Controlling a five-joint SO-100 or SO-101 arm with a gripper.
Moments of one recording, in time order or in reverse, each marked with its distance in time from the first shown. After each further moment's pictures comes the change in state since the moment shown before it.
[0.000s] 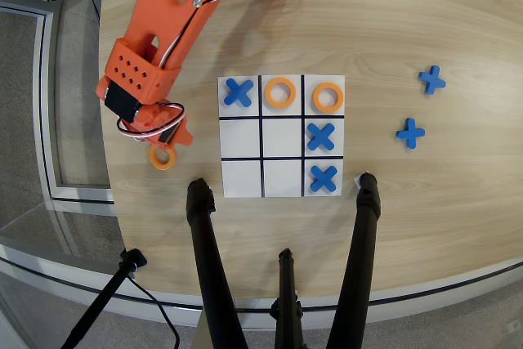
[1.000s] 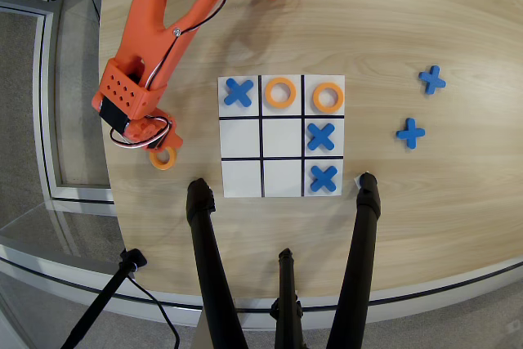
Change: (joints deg) arm 2.5 -12.7 -11.1 -0.7 -1.1
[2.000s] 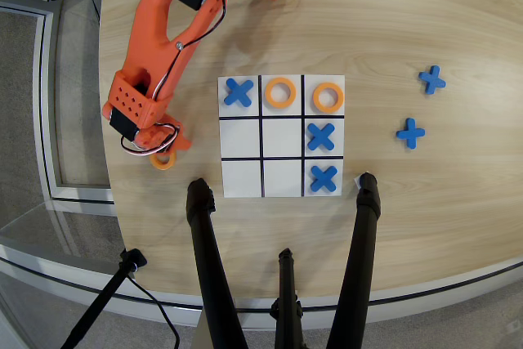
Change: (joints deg) arm -1.7 -6.1 -3.2 -0.8 1.0
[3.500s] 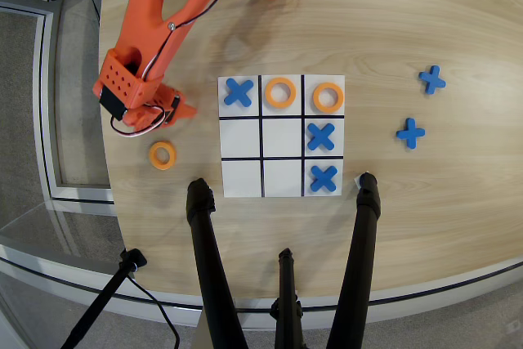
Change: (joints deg) arm 4.7 7.5 10.3 11.4 -8.1
